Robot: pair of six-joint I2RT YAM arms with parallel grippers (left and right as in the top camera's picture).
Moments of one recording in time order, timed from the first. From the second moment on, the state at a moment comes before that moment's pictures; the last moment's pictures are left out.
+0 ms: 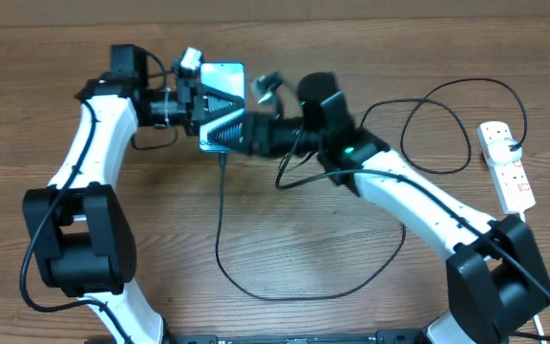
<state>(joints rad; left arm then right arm) 0.02 1.94 1.53 -0.86 1.51 -0.19 0.55 1.75 1.23 0.15 -0.87 0.89</state>
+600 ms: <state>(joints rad) -0.07 1.94 1.52 -0.82 1.53 -0.09 0.40 1.75 1.23 0.09 -1.26 0.74</state>
